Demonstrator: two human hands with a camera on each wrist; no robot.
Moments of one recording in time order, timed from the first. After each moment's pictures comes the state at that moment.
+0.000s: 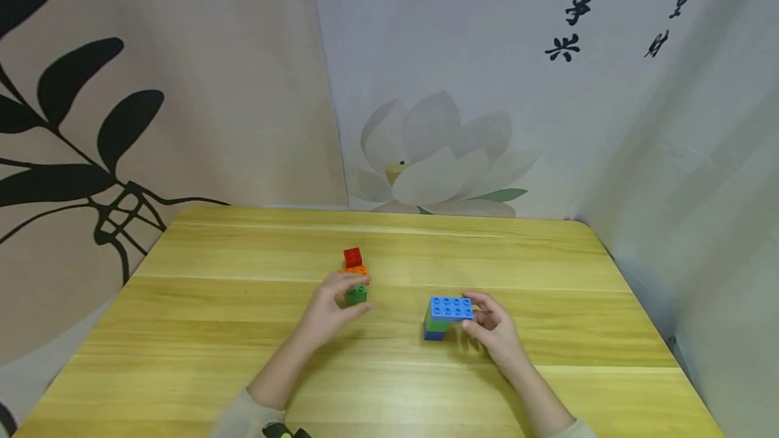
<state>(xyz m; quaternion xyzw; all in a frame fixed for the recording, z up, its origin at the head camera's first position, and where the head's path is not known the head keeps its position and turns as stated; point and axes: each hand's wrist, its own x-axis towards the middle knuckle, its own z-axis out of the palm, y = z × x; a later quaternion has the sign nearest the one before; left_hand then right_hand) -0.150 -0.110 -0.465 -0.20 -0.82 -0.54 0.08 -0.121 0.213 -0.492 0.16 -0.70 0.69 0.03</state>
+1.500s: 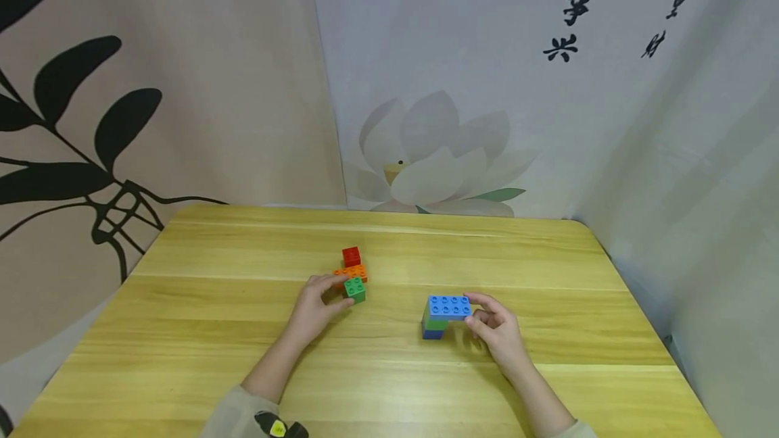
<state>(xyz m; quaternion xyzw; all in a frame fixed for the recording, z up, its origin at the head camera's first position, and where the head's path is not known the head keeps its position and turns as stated) -0.164 -0.134 -0.502 -0.10 -0.85 -0.51 0.07 -0.119 0.217 -0.492 0.14 -0.71 0.69 0.06</state>
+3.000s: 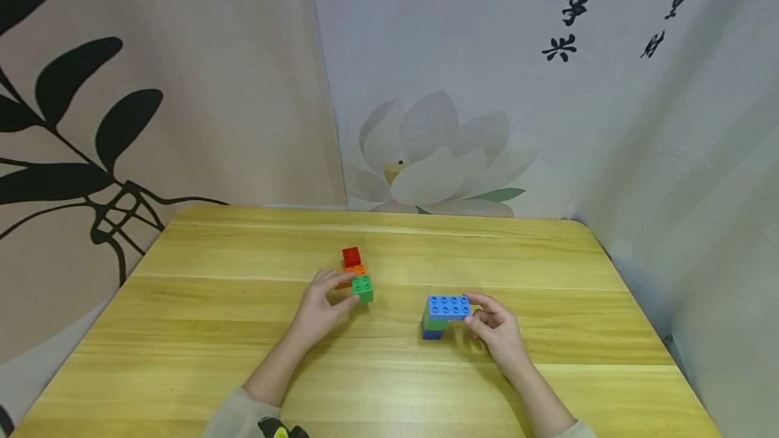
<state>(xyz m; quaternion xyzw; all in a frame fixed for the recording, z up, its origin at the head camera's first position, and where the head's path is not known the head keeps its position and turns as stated) -0.155 -0.120 -0.479 -0.15 -0.83 -0.53 0.09 -0.119 0.216 -0.491 0.13 -0.72 0.68 0.06</state>
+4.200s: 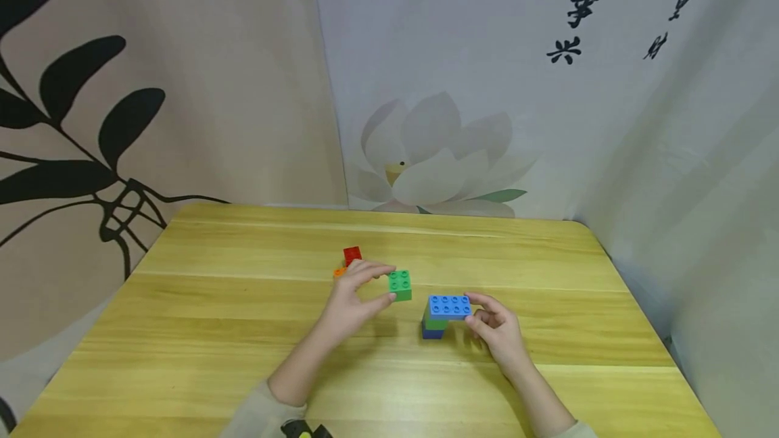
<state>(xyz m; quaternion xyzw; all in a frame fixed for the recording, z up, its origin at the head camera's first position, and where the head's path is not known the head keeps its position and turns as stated) -0.159 -0.082 -0.429 -0.23 -0.78 -0.58 0.09 -0.128 0.206 -0.493 0.12 -0.71 0.69 0.07</state>
